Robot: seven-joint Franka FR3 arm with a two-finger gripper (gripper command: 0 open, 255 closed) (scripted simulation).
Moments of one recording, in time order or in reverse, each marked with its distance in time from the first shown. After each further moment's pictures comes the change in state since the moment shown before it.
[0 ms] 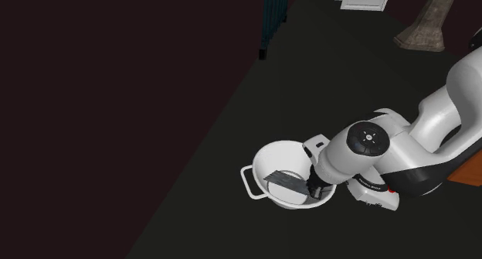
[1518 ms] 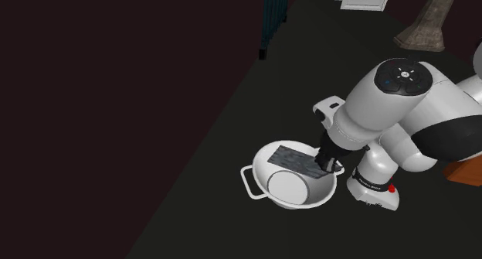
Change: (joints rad) arm 0.005 -0.109 -0.090 0.237 -0.019 -0.330 -0.101
